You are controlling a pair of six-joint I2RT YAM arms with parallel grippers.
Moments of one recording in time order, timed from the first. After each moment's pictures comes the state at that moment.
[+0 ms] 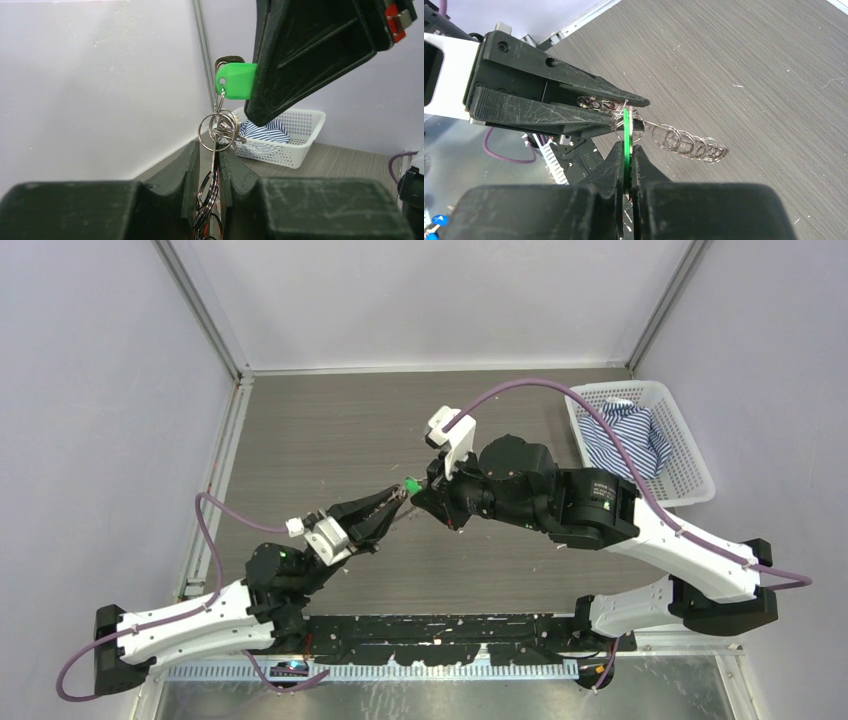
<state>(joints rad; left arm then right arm) -1.18 0.59 0.44 0.66 -0.22 0.33 1.26 1.26 1.68 -0.79 0.22 0.25</state>
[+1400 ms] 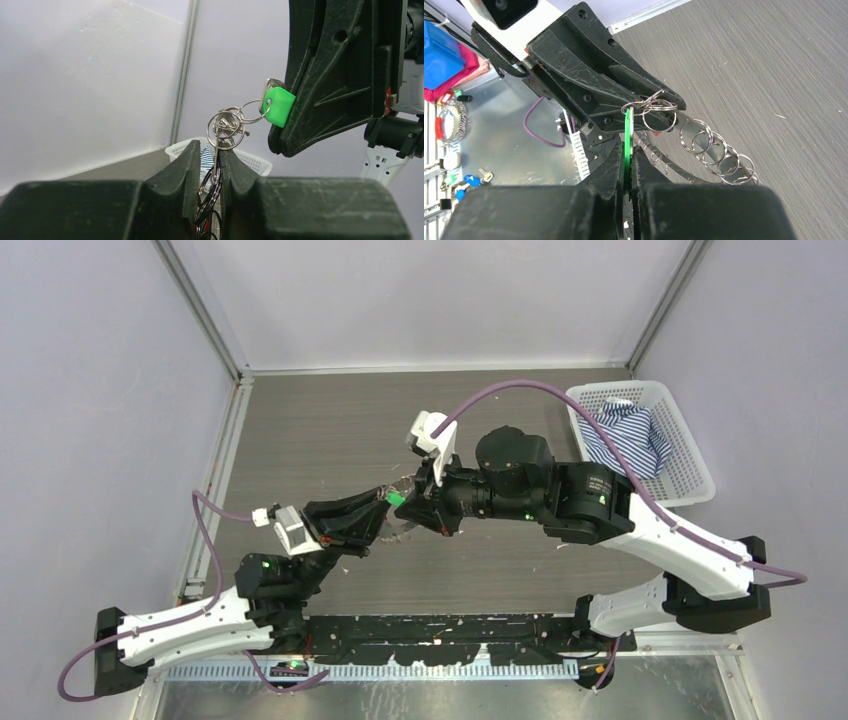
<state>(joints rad) -1.20 0.54 0.37 0.83 -0.32 0.01 1.26 1.30 1.73 -0.76 -0.02 0.18</state>
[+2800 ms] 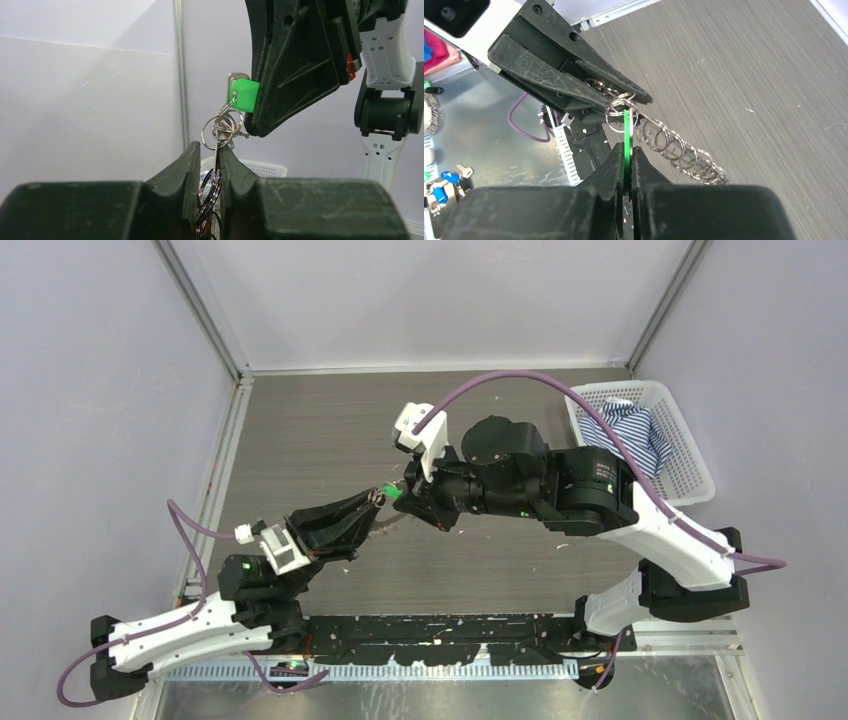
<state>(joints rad) -1.19 0.46 0.41 0.78 -0.16 0.18 1.32 1.45 2.06 -1.00 0.11 0.12</state>
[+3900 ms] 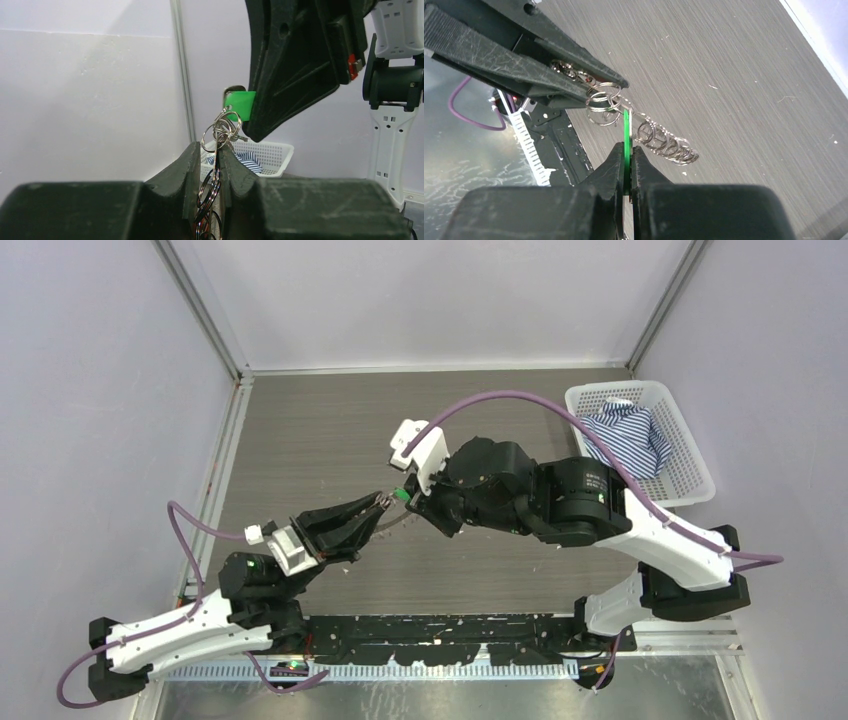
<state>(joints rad) -1.19 0.42 0.44 0.64 -0.15 0.23 1.36 1.45 2.02 -1.07 0.29 0.08</state>
